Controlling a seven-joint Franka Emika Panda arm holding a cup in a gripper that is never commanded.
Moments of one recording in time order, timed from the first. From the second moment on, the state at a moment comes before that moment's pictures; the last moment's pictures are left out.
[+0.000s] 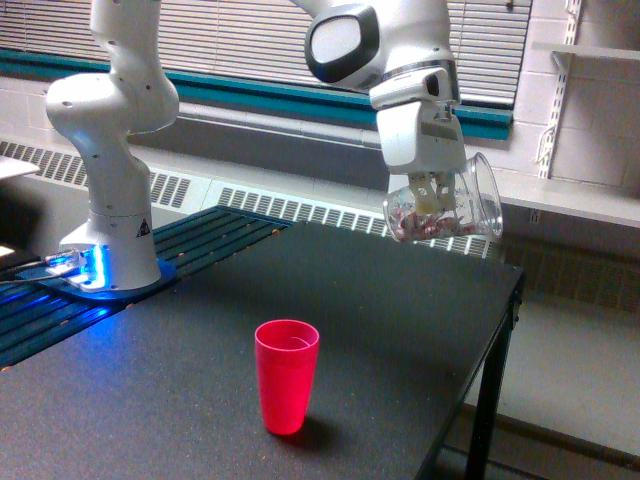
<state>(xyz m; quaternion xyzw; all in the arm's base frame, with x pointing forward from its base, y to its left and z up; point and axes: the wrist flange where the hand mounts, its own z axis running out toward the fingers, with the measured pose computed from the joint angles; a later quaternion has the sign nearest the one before) 0.611 -0.135 0.407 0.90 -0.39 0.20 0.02</state>
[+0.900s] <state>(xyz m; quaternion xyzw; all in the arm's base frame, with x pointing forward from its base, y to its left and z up) 0.593 -0.139 0.354 0.91 -0.37 0.18 0.08</state>
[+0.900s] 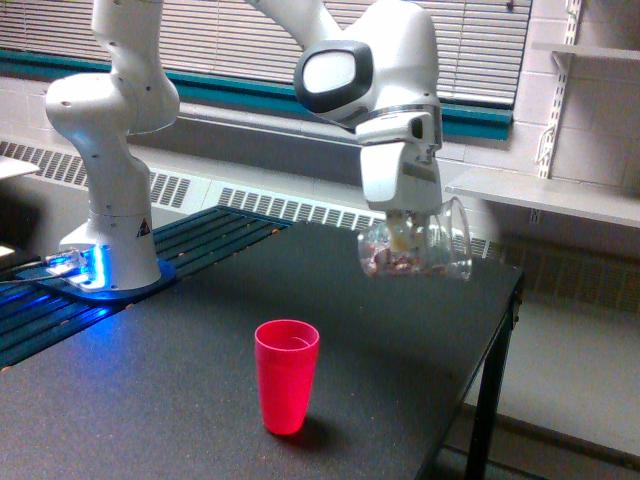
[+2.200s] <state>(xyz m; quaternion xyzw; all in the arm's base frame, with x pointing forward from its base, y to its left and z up) 0.518 -0.158 0.324 0.87 -0.45 0.16 0.11</state>
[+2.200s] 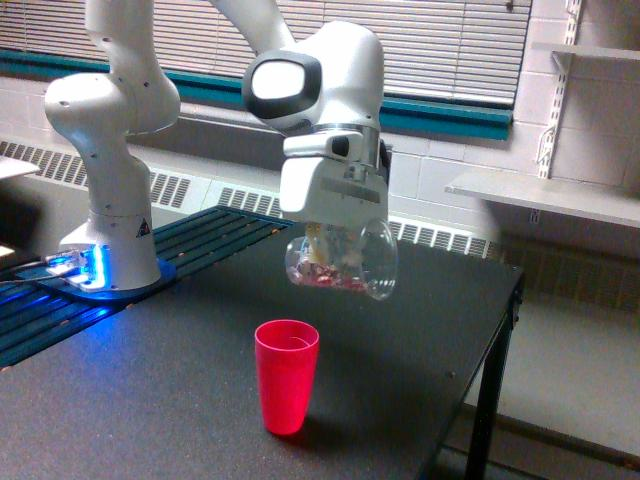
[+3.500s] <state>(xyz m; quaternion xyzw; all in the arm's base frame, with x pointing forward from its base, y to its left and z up) 0.449 -0.170 0.301 0.85 -0.50 0.13 0.14</state>
